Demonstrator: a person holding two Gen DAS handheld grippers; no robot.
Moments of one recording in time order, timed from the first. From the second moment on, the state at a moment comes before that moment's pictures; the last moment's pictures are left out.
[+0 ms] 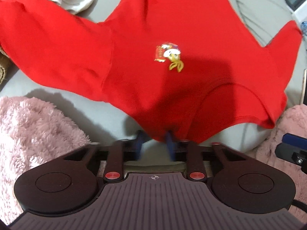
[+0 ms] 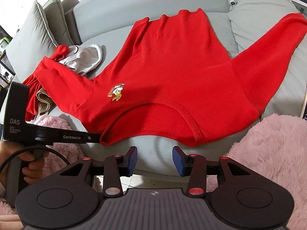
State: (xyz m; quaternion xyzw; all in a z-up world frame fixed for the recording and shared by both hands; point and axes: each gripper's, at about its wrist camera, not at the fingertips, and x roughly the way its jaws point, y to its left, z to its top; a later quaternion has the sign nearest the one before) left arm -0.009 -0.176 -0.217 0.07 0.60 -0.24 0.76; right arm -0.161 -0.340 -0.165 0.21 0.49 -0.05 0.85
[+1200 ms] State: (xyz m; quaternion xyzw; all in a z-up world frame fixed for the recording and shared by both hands) left arm 0.034 -0.170 -0.211 0.13 0.57 -0.20 0.79; right arm -0.161 -0.336 -0.165 0.19 0.50 -0.06 0.84
